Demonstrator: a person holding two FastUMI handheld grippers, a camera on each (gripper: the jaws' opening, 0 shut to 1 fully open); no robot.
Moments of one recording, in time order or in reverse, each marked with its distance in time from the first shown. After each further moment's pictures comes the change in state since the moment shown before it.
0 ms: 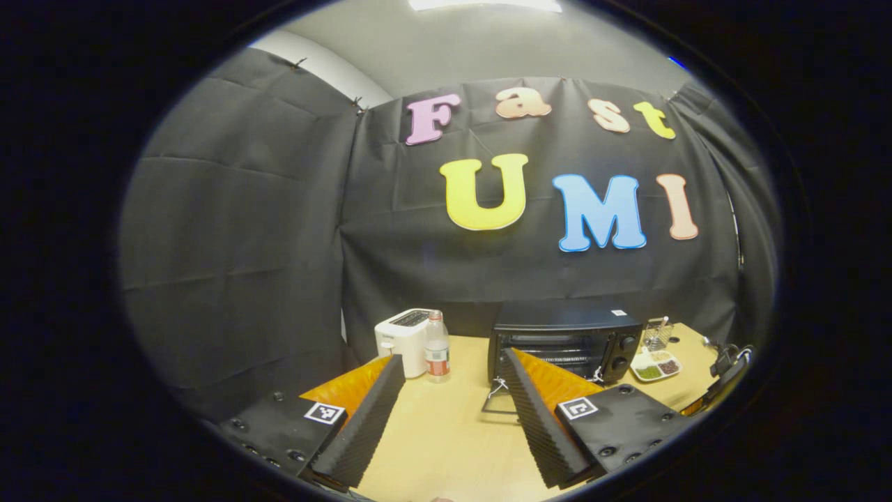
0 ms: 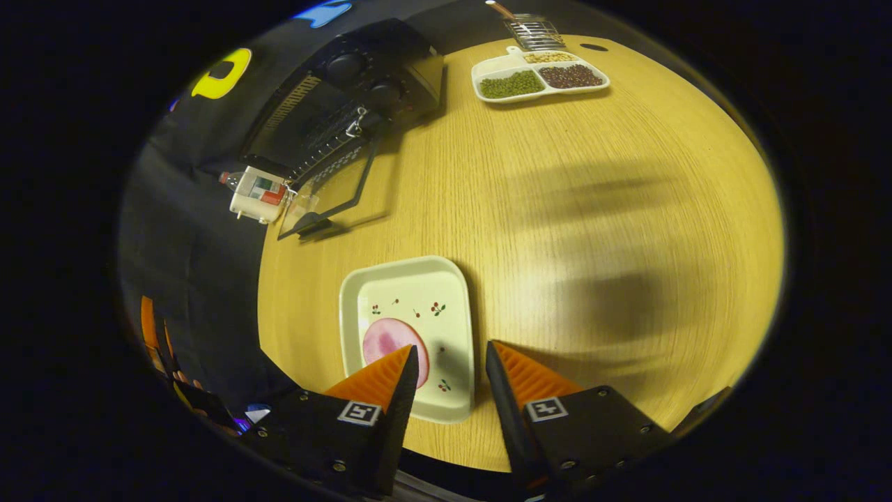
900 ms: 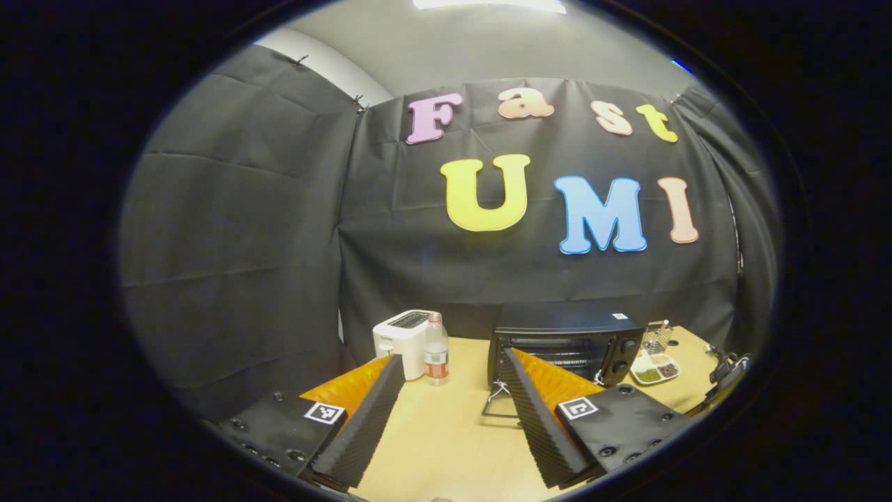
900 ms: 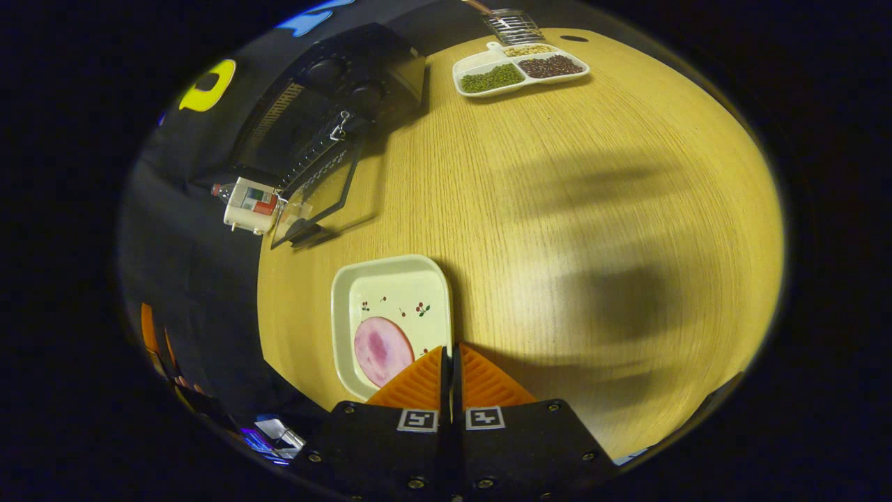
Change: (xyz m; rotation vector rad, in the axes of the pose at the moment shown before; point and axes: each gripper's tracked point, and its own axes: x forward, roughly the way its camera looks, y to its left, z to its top) left arm 0.008 0.006 0.003 -0.010 -0.003 -0.010; right arm -0.001 0.003 -0.004 0.072 -0.021 0.025
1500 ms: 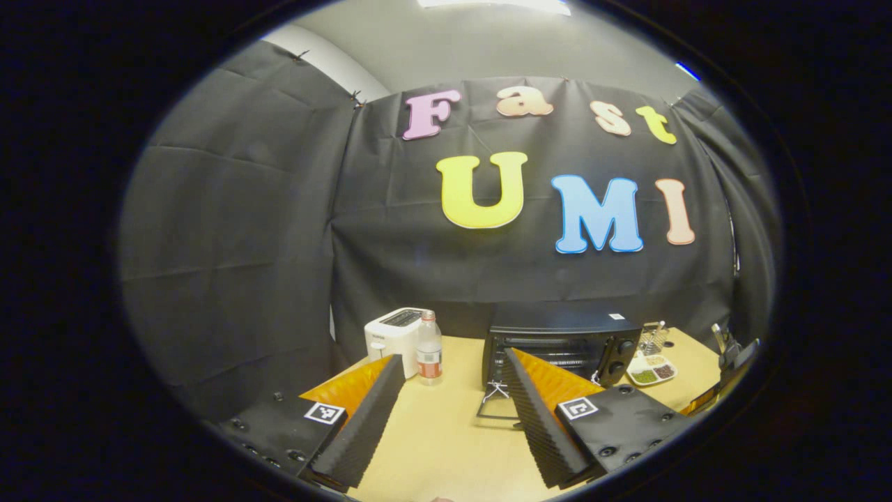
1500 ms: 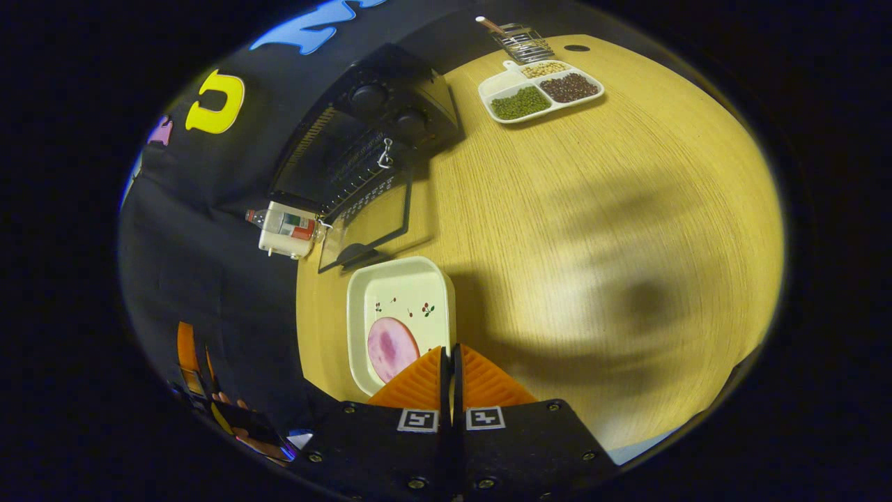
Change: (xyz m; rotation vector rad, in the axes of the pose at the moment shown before) left arm 0.016 -0.002 -0.007 -0.026 0.014 -0.033; right arm -0.026 0.063 0.020 0.067 -0.096 0.105
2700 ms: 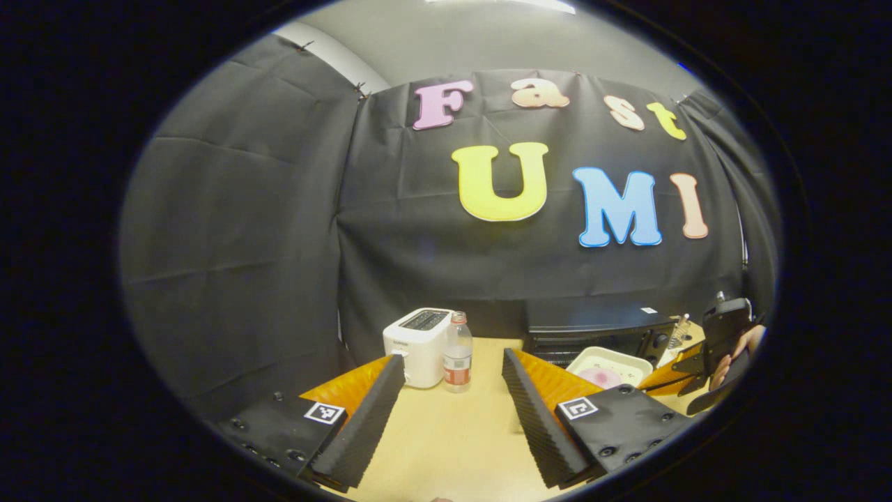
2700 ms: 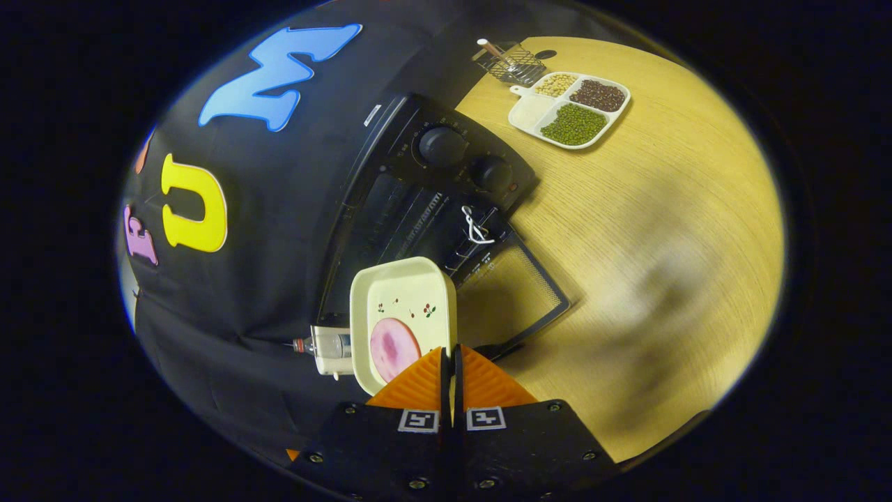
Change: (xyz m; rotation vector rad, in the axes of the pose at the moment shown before) left arm 0.059 0.078 -0.007 0.019 0.020 0.001; right arm 0.078 0.144 0.097 0.411 -0.339 0.091
